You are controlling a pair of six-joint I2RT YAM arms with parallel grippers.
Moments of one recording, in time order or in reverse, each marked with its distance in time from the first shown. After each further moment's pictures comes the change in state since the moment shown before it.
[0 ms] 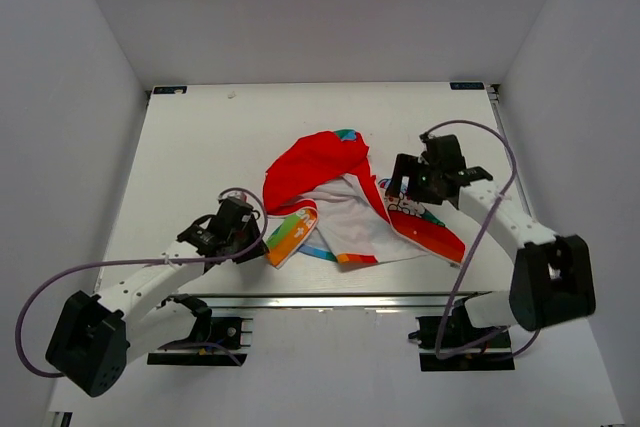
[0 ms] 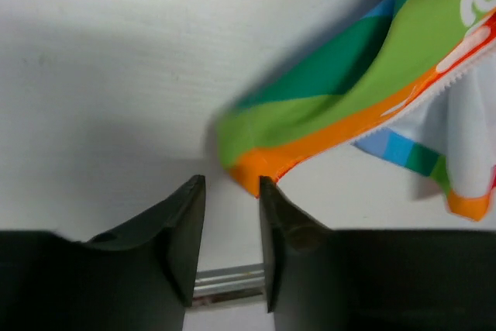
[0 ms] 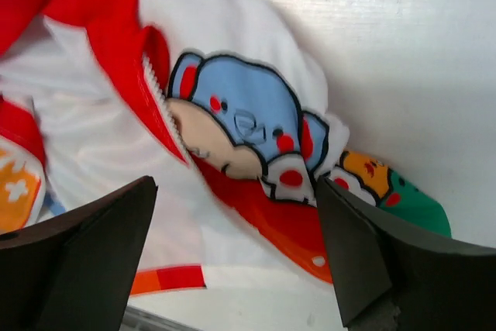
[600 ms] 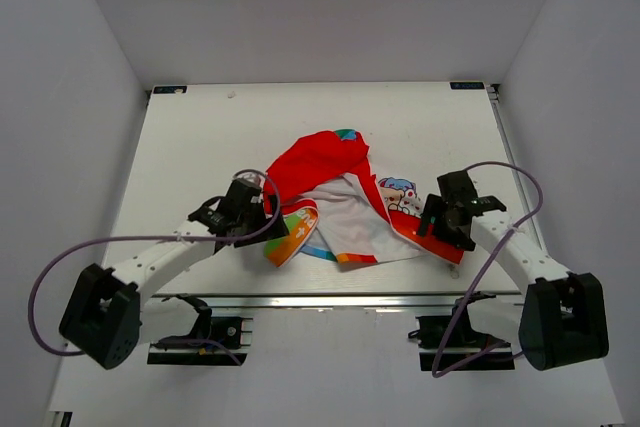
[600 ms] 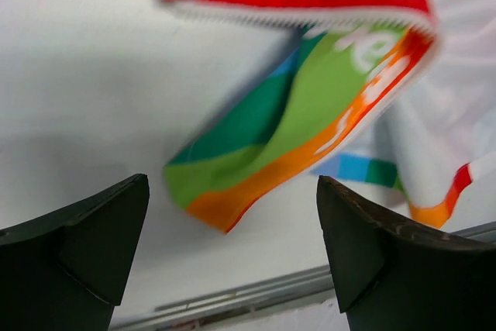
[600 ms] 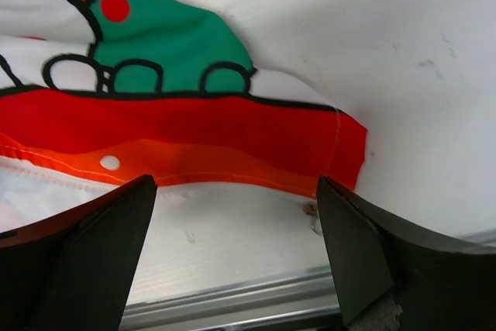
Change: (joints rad) left arm -0.001 0.106 0.093 0.037 0.045 0.096; right arm -0.047 -0.271 -0.267 -0.298 0.318 0.108
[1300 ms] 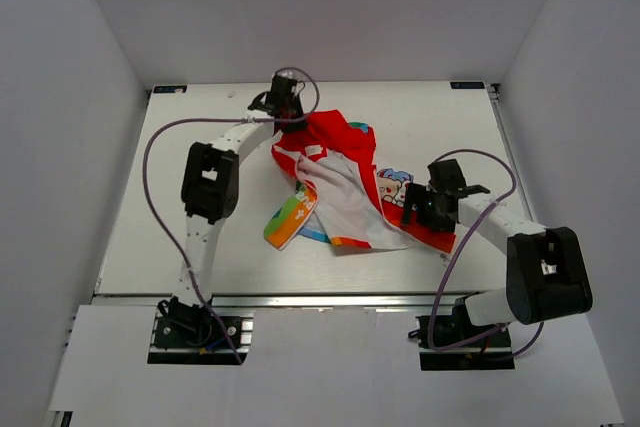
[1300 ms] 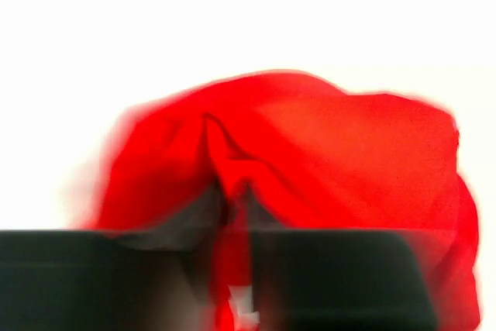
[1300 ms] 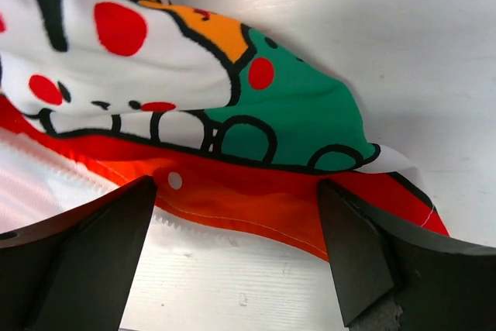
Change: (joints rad) left arm 0.145 1.135 1.240 0.081 0.002 0.190; right arm 0.000 0.249 0.041 0.286 -0.229 -0.149
